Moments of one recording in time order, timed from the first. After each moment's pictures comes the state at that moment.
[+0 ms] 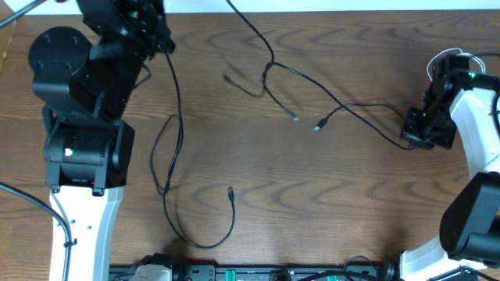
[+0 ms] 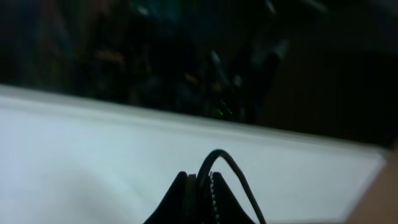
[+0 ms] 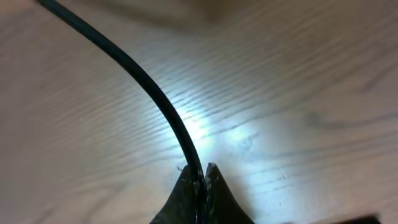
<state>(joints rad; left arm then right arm) -0.10 1.23 1.53 -0.18 0.17 -0.33 -0.19 1.75 1.36 -1.20 0.03 0.27</state>
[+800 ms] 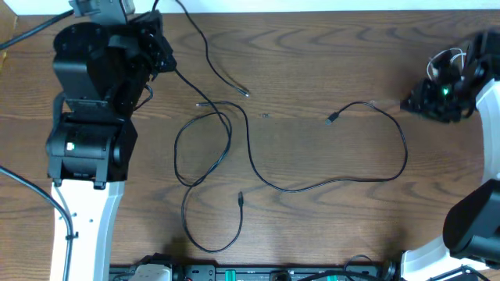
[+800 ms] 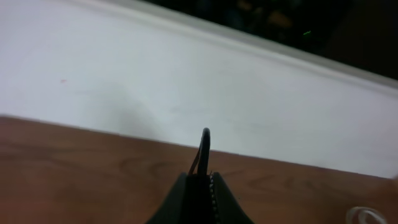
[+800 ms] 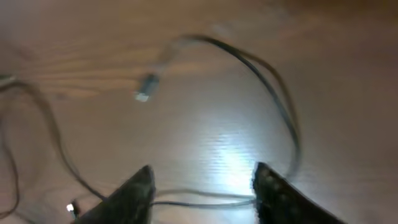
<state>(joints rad) -0.10 1.25 1.53 -0.53 0.04 -0.32 -0.24 1.76 1.59 -1.17 -0.37 0.01</state>
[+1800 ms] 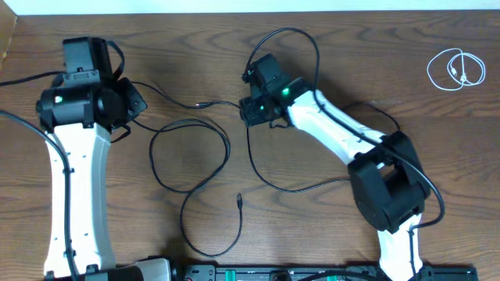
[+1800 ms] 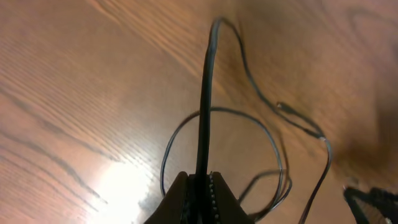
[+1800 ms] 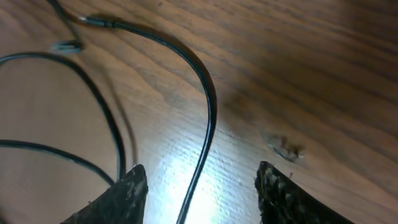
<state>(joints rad) 0.13 1.46 1.53 -1.18 -0.10 -0.44 0.63 2.11 1.61 -0.58 -0.15 0.32</state>
